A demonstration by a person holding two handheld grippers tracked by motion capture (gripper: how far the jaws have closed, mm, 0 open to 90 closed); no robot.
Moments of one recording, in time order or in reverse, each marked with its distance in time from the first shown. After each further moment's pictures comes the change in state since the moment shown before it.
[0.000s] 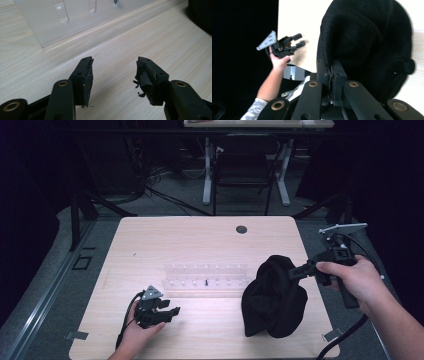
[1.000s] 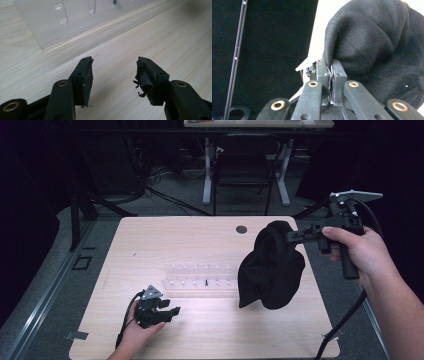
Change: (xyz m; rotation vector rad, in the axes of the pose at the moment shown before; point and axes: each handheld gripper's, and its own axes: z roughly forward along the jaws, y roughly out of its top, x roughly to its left) left arm 0.000 0.002 -0.001 0.008 -0.017 0.009; right arm 0.044 0.030 -0.035 -0.179 0.189 -0.060
